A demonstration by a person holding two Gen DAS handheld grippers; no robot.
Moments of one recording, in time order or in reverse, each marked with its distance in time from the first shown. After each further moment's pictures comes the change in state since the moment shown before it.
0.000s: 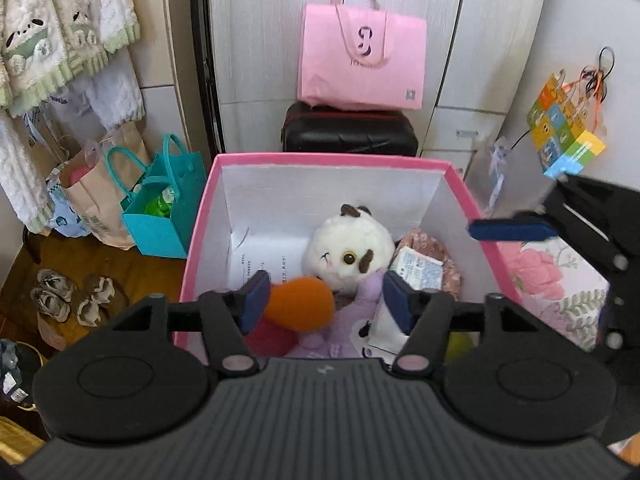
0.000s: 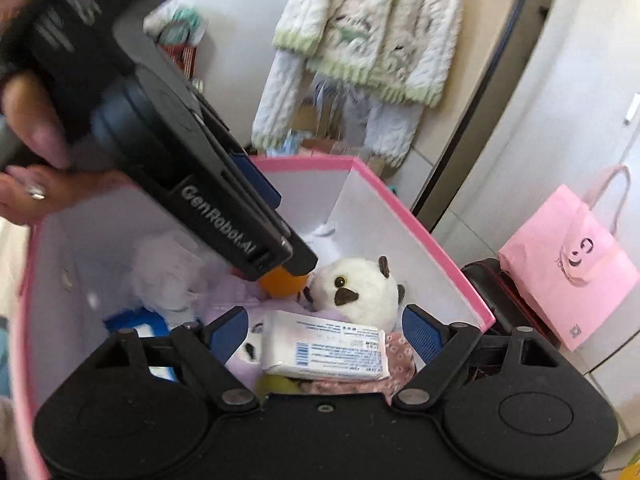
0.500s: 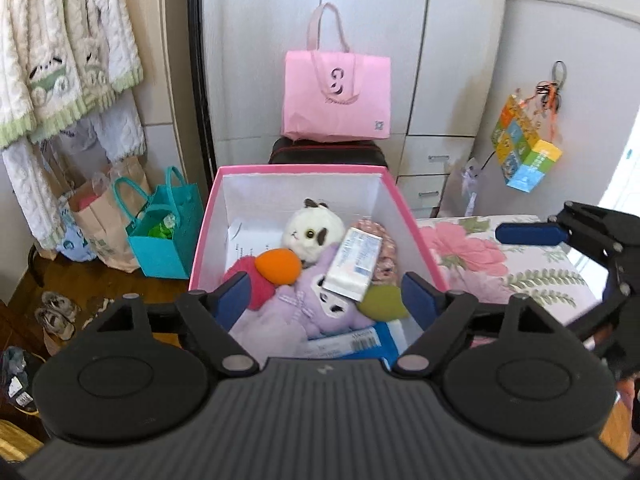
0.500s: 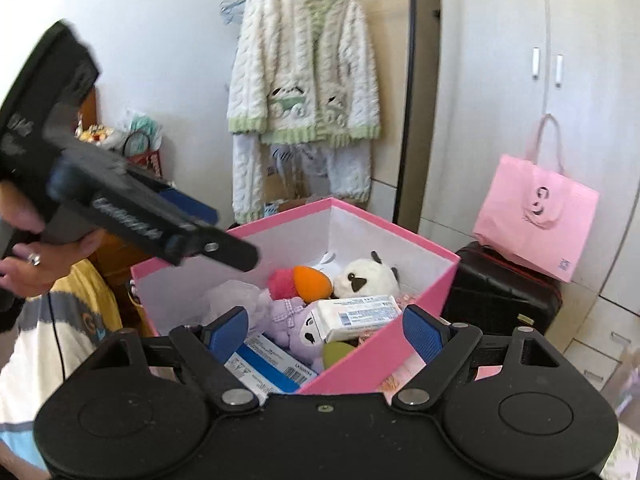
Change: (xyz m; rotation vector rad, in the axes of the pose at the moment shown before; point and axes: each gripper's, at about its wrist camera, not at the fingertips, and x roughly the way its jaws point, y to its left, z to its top) left arm -0.103 -0.032 -0.051 0.055 -0.129 -0.017; right arm -0.098 0.022 -0.048 0.333 -0.182 -0.035
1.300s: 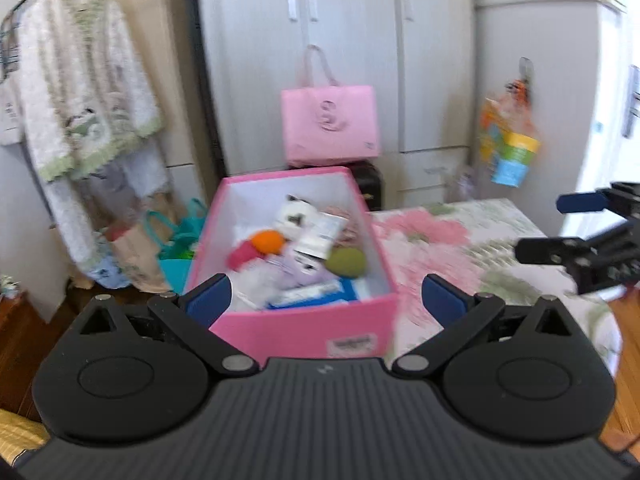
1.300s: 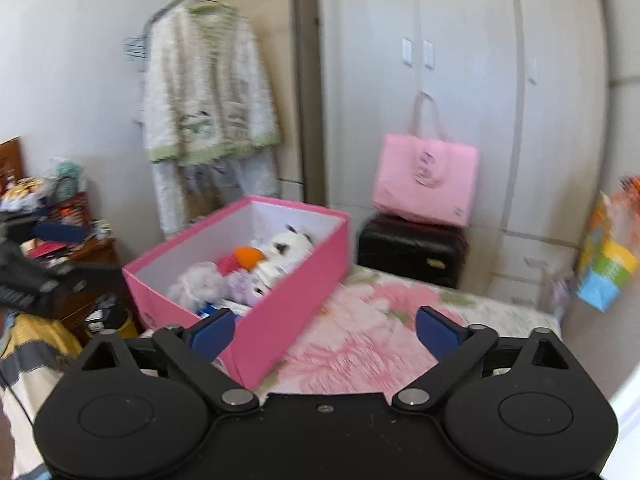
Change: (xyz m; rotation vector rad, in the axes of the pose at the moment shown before) left arm -0.104 -0.074 -0.073 0.102 -0.111 0.078; right arm -0.124 0.017 -0.047 0.230 0.008 -0.281
